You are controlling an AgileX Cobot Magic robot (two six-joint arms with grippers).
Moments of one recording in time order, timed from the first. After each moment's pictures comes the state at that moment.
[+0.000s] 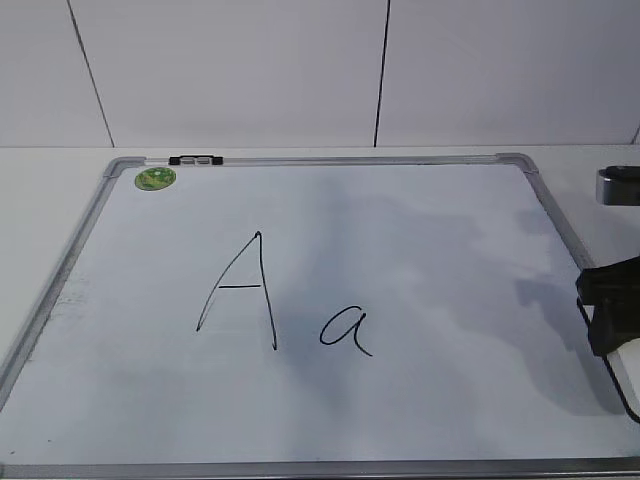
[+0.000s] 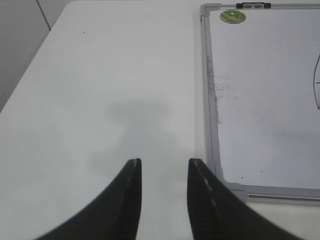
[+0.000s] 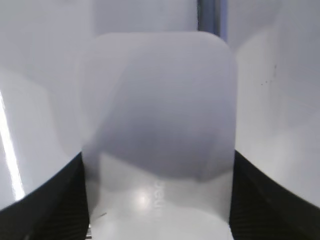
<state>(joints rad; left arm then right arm) 0.13 0.01 -0.51 -0.07 1.11 0.05 0.12 1.50 -0.91 -0.06 0.95 0.19</state>
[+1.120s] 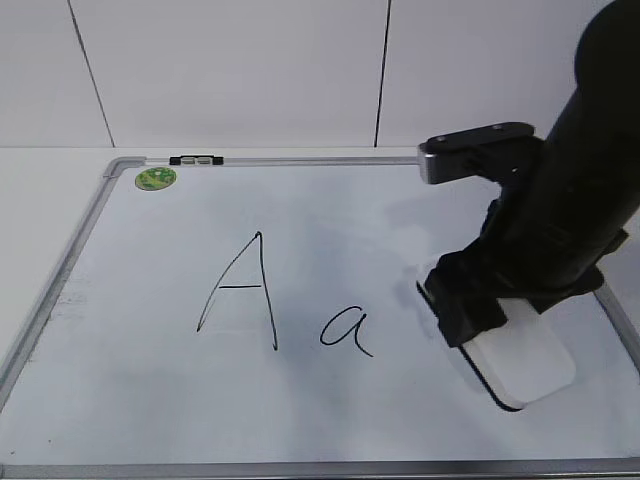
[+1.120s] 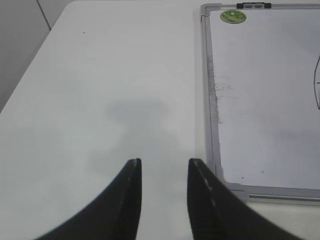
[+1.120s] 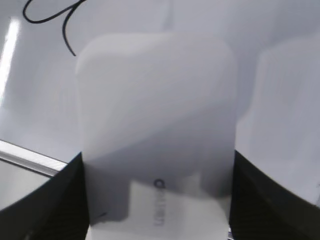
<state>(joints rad) 0.13 0.01 -0.51 -0.07 1.11 0.05 0.52 1.54 -1.10 -0.02 1.02 0.13</state>
